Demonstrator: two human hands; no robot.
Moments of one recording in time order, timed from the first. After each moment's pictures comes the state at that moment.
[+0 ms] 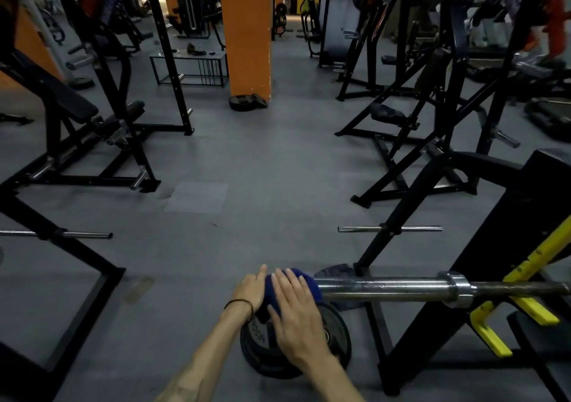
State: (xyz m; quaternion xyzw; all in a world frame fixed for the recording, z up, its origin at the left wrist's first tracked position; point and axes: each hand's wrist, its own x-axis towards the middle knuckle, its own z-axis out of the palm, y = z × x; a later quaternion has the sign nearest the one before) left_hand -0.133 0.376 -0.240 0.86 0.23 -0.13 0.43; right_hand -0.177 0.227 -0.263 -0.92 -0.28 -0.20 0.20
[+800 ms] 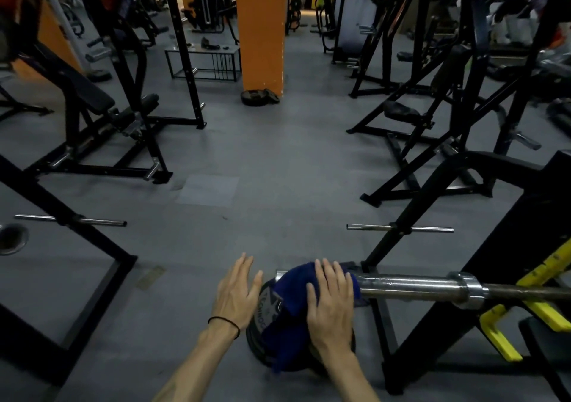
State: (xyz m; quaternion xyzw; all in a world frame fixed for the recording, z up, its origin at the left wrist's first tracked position) left_hand -0.188 0.405 -0.244 0.93 0.11 0.05 0.33; right_hand -0.170 0.202 -0.261 -0.94 -0.10 -0.23 0.23
